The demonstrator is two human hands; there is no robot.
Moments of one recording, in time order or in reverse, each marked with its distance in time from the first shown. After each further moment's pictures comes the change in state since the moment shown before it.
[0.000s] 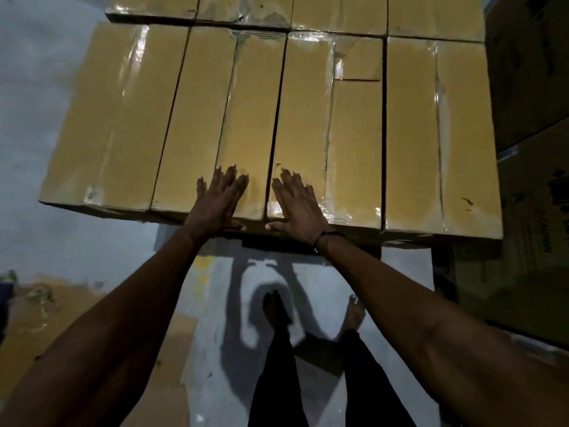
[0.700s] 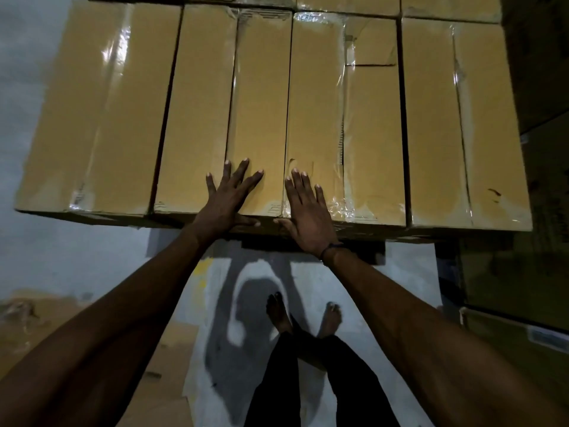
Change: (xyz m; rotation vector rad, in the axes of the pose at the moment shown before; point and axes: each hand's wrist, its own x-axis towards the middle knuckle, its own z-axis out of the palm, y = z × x) left_hand 0.028 -0.030 0.029 -0.149 0.020 0.115; right_hand 0.009 -0.013 0.054 -0.161 0.171 0.096
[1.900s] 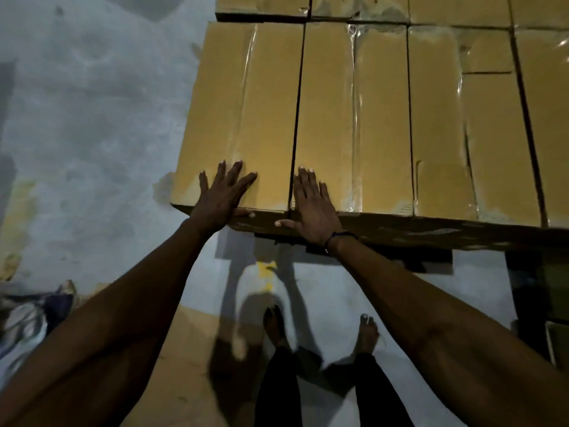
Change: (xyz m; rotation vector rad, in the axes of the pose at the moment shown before) left_hand -0.139 -0.257 -0.092 0.167 -0.016 -0.093; right_hand 0.104 -0.257 0.058 -0.019 -0.137 -0.008
